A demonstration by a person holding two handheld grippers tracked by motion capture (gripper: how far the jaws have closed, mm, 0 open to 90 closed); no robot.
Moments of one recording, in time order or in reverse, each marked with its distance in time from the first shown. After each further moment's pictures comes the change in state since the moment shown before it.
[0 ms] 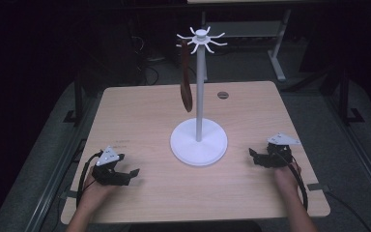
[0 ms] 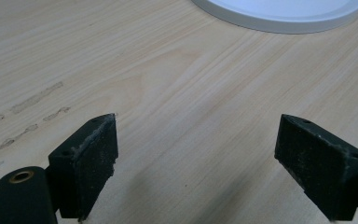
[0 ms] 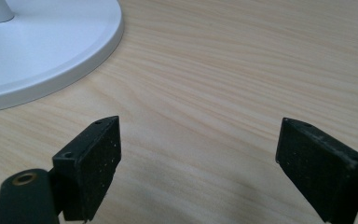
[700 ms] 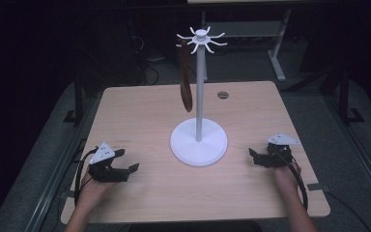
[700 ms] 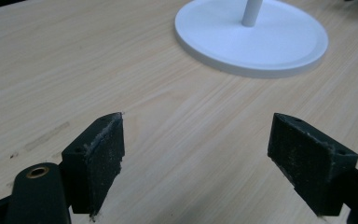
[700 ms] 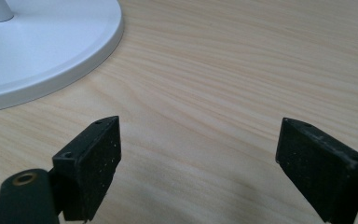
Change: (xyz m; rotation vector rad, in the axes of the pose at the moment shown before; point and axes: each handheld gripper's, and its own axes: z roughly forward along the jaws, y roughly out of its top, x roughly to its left) left arm -0.006 0.017 -0.018 -0.085 -0.015 -0.011; right arm 0.000 0.000 0.000 0.000 -0.002 -0.003
